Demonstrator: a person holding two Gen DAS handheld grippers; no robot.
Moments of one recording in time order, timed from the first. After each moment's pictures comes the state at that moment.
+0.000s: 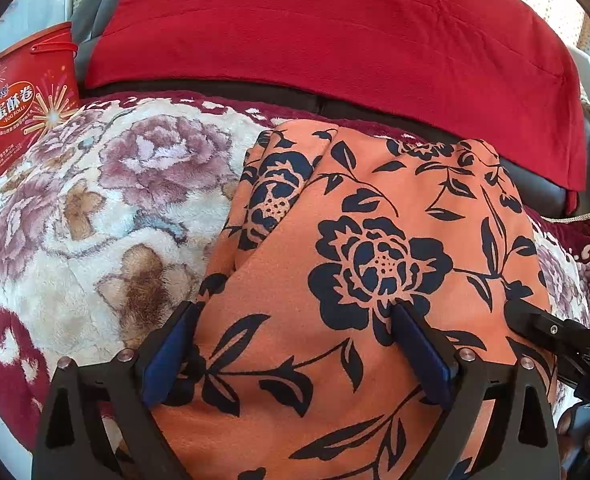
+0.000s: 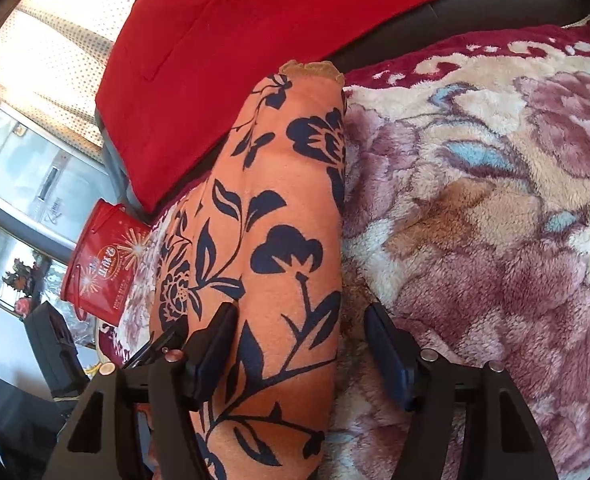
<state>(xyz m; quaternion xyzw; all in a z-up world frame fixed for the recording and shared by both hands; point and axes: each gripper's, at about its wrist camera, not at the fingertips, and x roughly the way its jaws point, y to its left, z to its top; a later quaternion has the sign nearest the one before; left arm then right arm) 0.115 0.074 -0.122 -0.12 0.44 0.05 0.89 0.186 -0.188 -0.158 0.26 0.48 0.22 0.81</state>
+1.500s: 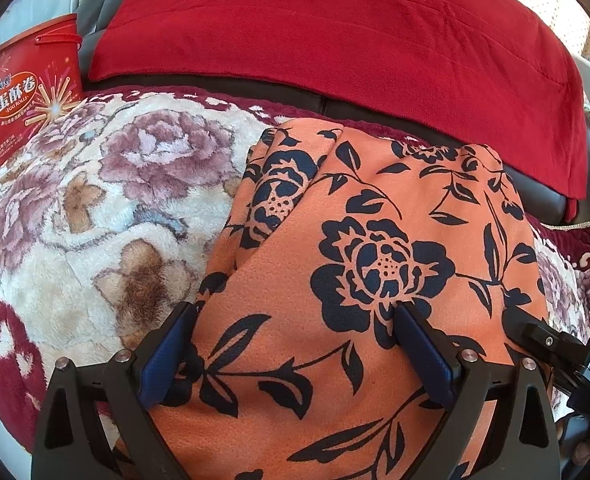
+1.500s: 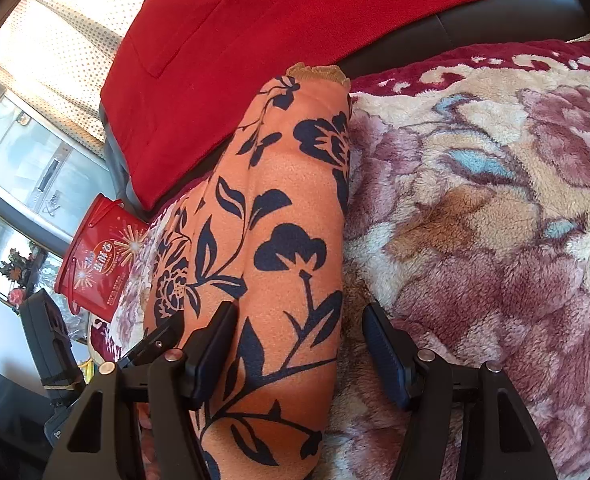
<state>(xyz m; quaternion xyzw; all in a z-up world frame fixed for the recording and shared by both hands) 0.118 0.078 -0.123 -0.13 0.44 0.05 0.88 0.183 -0.186 -0.156 0.24 0.47 0.21 0.82</state>
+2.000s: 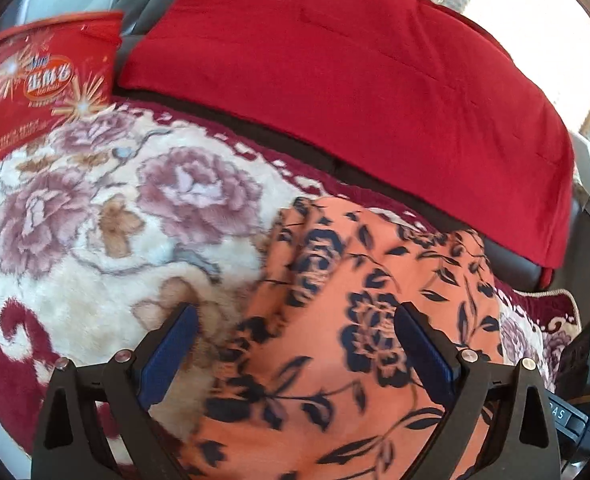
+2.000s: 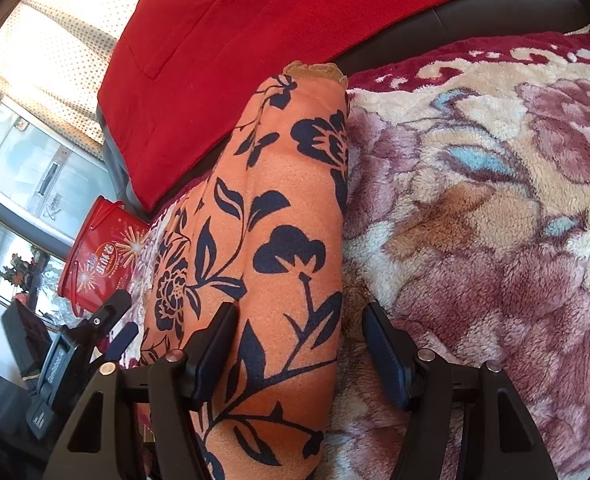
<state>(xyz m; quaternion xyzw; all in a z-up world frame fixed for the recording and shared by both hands) 0.107 0.128 -0.096 -0.23 0.37 0.05 0.90 0.186 -0.190 -0.158 0.25 0.48 0.22 0.81</state>
